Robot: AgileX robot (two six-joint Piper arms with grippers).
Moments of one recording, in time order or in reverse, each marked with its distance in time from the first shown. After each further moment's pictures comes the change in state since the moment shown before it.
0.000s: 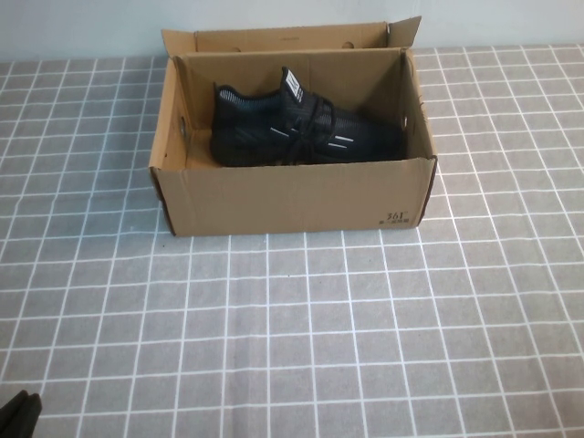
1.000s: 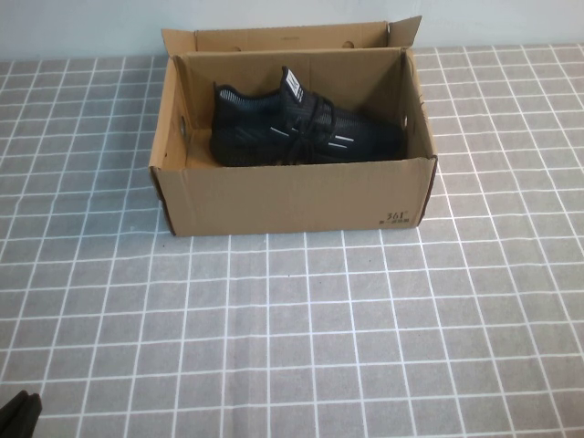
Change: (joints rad) right arm 0.000 0.000 0.000 0.047 0.158 0.000; left arm 0.000 0.000 0.000 0.000 0.000 0.000
